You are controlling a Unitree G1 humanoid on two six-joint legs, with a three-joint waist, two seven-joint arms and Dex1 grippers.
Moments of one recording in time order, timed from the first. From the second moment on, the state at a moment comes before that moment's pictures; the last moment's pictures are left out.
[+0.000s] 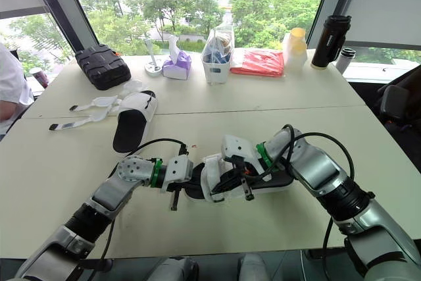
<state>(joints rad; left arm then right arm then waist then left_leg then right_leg) -0.42 0.46 -0.42 0.12 -0.12 0.01 -1.16 -0.62 -0.76 0.45 -0.25 0.32 0.68 1.34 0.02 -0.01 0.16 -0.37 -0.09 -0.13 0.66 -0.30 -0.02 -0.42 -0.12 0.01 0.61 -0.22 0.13</state>
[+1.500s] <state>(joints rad) -0.44 0.45 -0.42 0.15 -0.12 -0.01 -1.16 -0.32 -0.77 0.16 -0.48 0.68 1.14 1.02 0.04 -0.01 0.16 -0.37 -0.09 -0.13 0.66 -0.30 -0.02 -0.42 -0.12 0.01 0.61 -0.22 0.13</state>
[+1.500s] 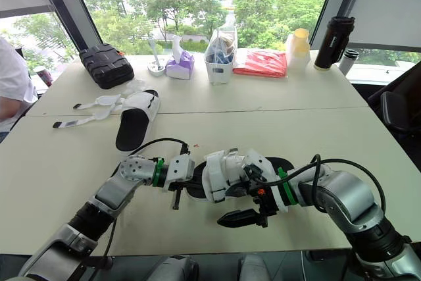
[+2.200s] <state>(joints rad) -0.44 0.44 -0.42 0.15 -0.12 -0.01 -1.16 -0.30 -0.79 0.12 -0.52 0.76 1.19 0.91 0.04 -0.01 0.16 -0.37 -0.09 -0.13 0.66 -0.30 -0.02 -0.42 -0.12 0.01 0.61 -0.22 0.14</state>
